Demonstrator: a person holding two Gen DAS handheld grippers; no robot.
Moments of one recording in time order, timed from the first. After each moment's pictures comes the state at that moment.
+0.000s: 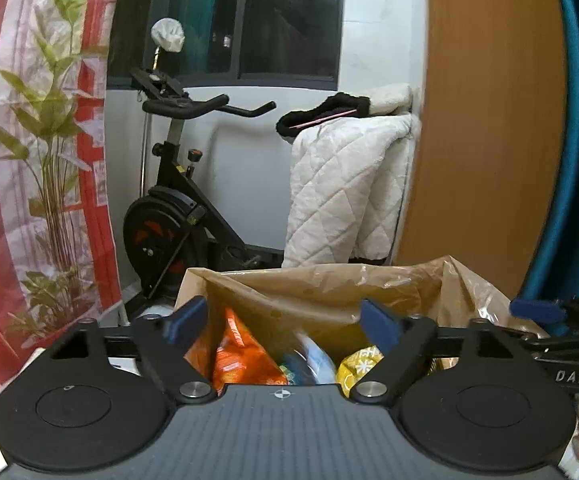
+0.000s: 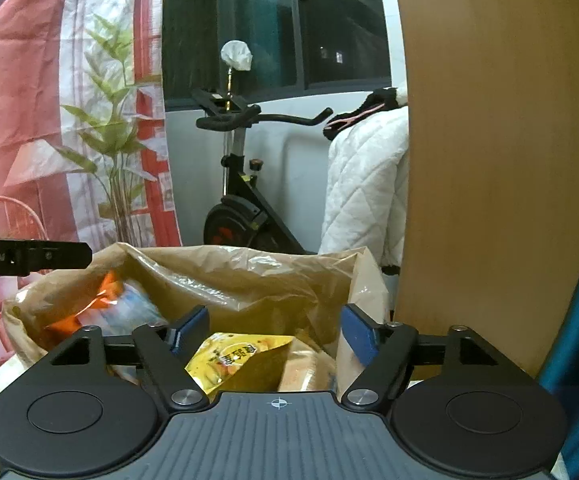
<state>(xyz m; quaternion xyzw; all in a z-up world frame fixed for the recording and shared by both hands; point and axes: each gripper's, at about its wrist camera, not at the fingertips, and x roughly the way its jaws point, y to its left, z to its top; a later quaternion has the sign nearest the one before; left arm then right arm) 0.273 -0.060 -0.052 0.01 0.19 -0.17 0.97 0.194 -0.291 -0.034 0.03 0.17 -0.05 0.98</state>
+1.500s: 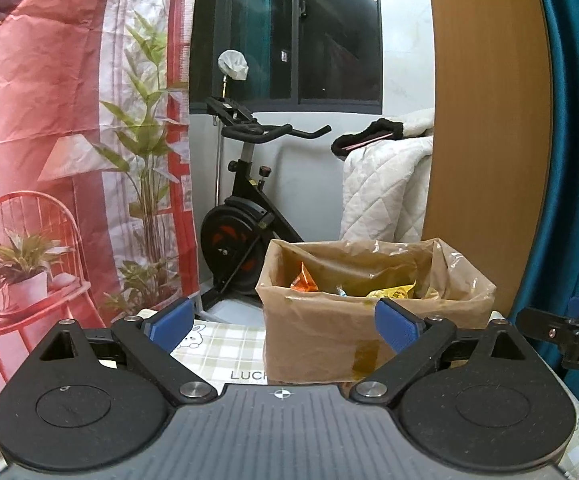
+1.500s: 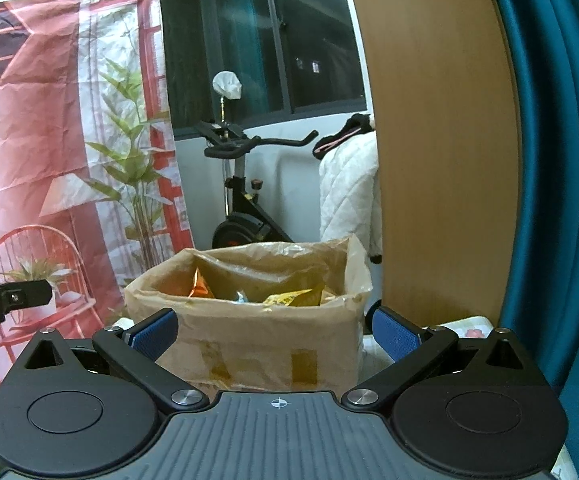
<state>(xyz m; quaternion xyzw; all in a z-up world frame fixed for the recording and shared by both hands) 0.085 -0.026 -0.005 0.02 0.17 -0.06 0.98 0.006 -0.223 0.005 0.07 0.14 -0.07 0.98</state>
